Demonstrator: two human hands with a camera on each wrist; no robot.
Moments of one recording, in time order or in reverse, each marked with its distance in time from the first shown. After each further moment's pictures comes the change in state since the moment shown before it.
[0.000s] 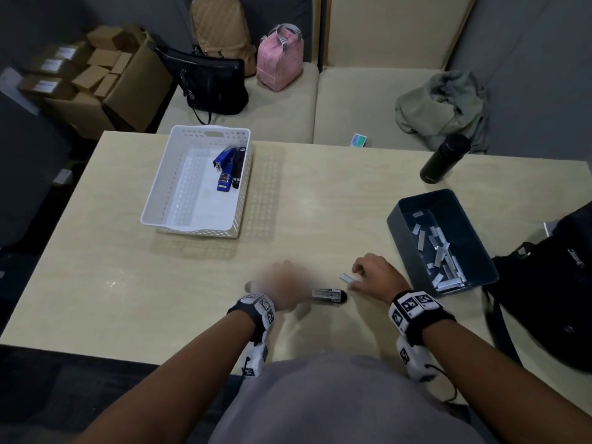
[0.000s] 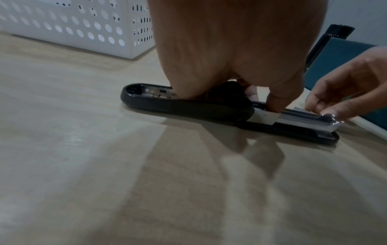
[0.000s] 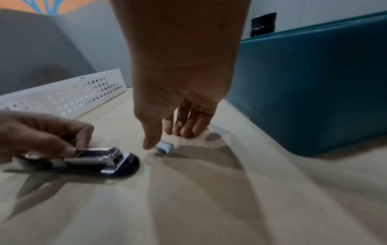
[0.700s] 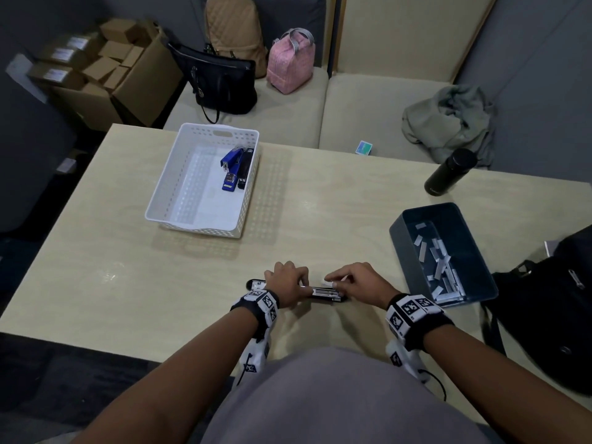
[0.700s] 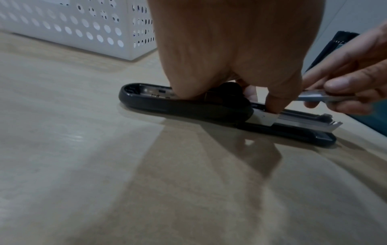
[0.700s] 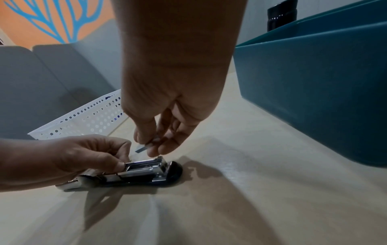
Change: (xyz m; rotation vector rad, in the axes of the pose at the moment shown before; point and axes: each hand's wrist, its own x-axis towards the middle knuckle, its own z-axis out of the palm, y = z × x) left_hand 0.013 0.003 -0.005 -0.027 0.016 -0.037; right_hand 0.005 -0.036 -0.013 0.336 -0.163 -0.121
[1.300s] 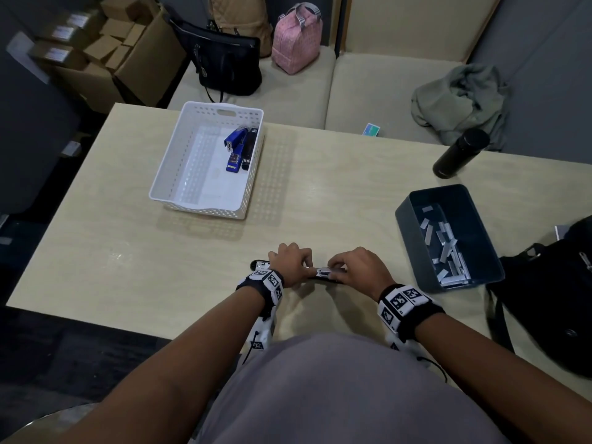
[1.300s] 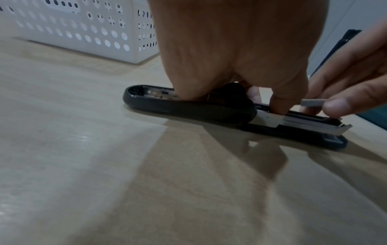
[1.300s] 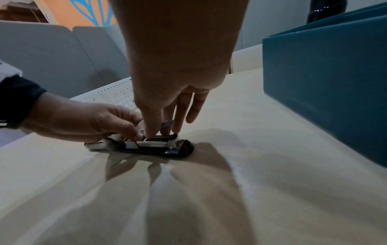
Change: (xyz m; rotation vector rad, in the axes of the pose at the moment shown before) left_hand 0.001 0.001 0.001 -0.020 0.006 -0.020; right_hand -0.006 -0.013 0.020 -0.395 0.149 -0.028
